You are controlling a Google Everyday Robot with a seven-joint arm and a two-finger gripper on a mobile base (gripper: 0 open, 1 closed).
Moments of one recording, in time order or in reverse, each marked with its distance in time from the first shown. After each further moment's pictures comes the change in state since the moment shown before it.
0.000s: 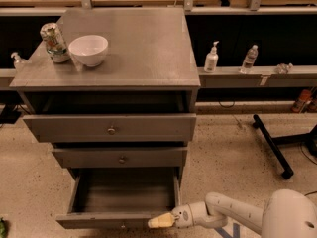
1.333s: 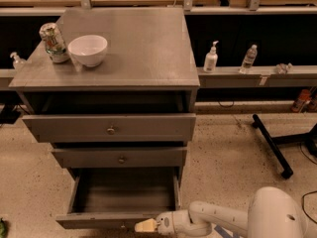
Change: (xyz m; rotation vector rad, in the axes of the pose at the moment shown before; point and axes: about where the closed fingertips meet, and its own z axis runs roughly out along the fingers) arm 0.004 -0.074 0.062 0.197 -0.060 0.073
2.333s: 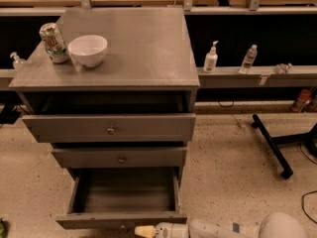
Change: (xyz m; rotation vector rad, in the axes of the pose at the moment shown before) arm 0.010 -0.037 0.012 0.023 -0.207 0.028
